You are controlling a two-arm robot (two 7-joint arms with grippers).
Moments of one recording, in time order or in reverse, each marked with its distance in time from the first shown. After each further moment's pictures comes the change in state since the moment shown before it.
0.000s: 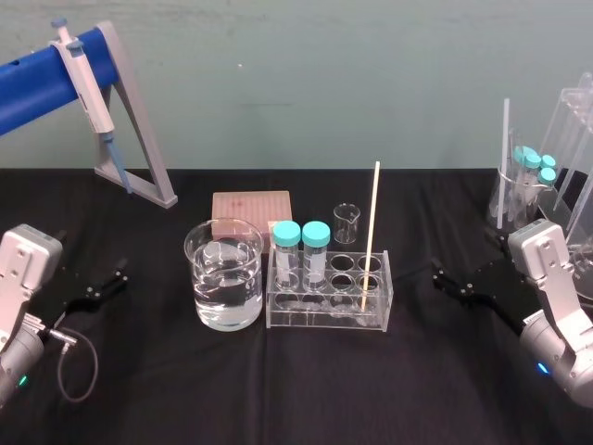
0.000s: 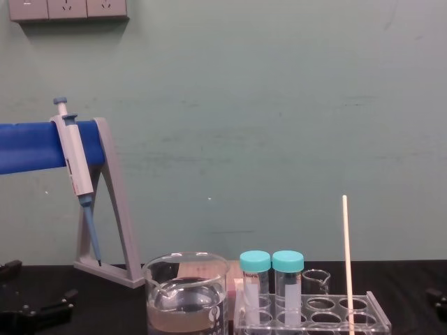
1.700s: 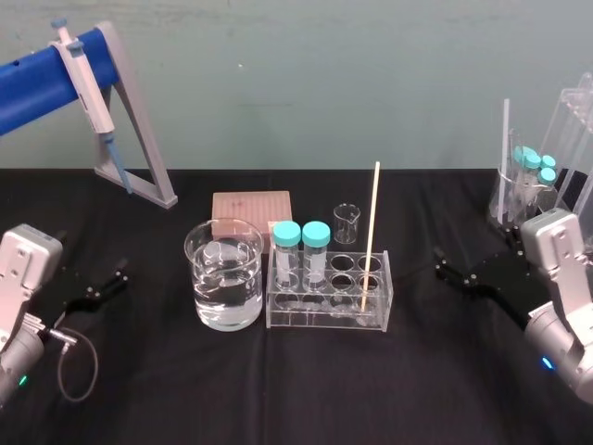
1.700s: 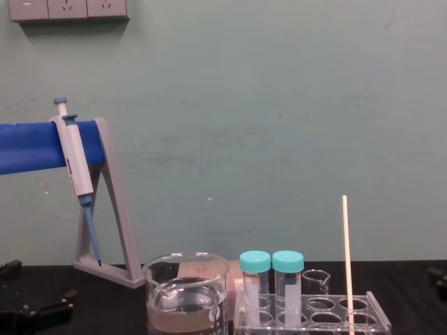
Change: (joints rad) left arm 0.000 0.000 0.000 0.000 0.000 0.000 0.000; right arm -0.041 -0.002 0.051 -0.078 0.029 0.028 -0.001
